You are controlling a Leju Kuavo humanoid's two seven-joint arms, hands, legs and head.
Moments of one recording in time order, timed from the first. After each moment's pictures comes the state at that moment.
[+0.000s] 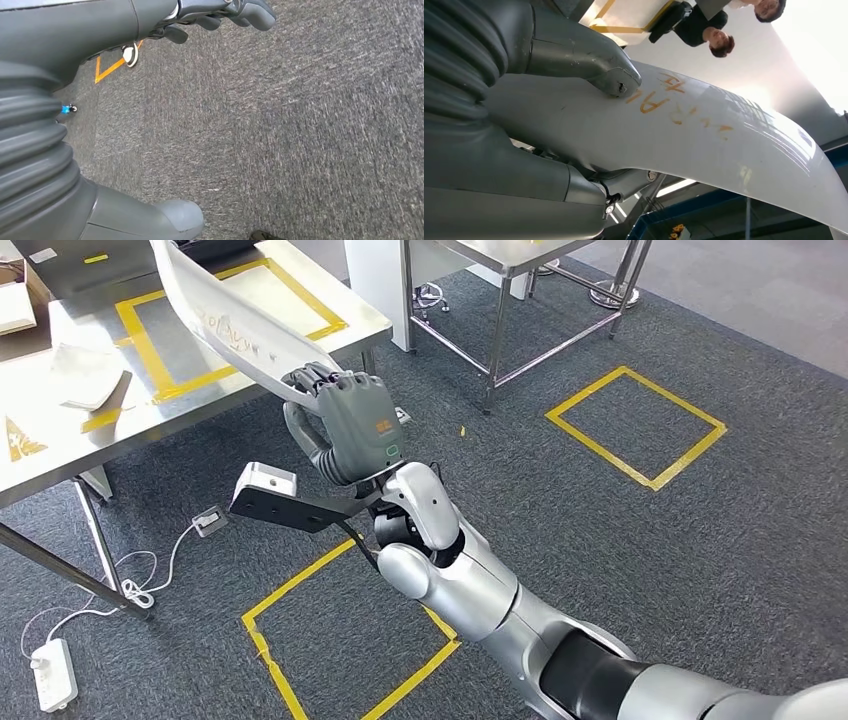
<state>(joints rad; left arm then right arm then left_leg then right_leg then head) -0.11 -0.09 0.87 -0.18 -1.01 0.19 0.10 -0.44 0.00 0.67 -1.24 0.94 -0.20 -0.08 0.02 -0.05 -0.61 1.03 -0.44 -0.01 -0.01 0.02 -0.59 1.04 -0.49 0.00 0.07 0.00</state>
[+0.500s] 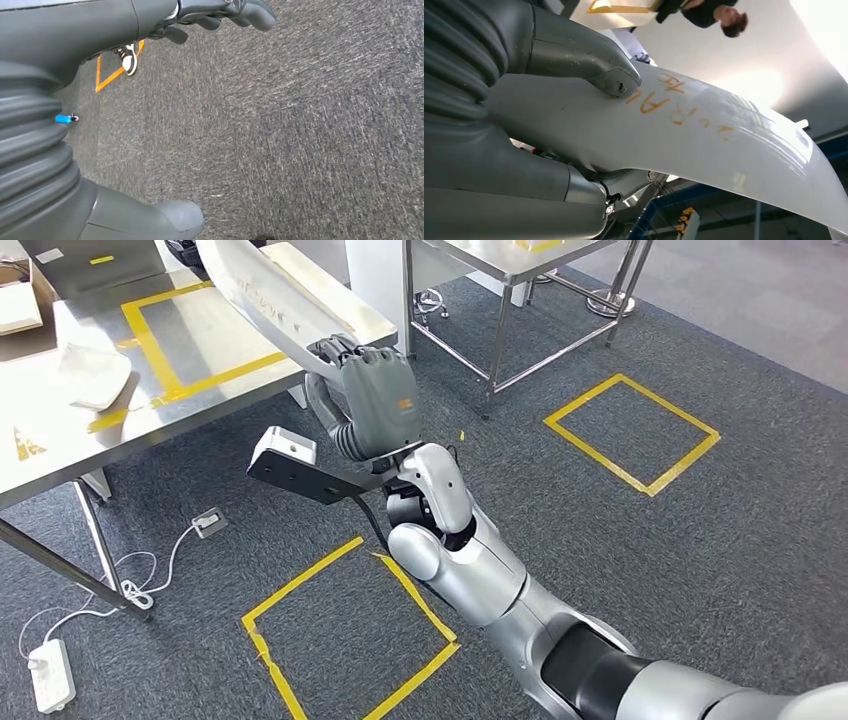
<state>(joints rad) -0.12 -0.10 0.87 -0.18 -1.05 0.17 0.11 -0.47 -0.02 0.60 -1.25 0.94 -0.21 -0.06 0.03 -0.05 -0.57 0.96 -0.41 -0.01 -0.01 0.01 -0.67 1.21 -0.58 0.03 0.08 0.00</state>
